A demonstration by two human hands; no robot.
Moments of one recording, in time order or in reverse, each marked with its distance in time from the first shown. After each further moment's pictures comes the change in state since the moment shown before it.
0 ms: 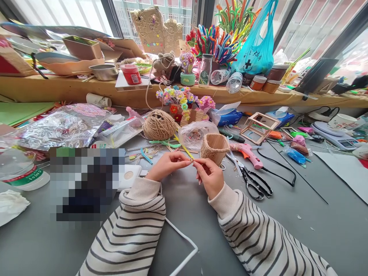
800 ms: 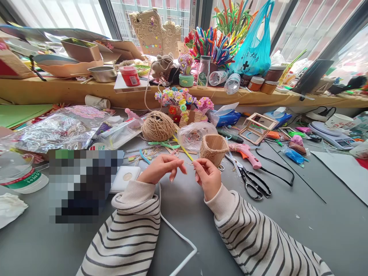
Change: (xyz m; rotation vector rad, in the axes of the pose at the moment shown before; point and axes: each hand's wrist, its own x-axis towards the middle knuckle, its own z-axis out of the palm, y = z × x) left_hand -0.013 0.008 -0.008 -0.168 -0.147 -0.064; right_hand -0.002 -0.007 0.010 0.341 0.067 0.238
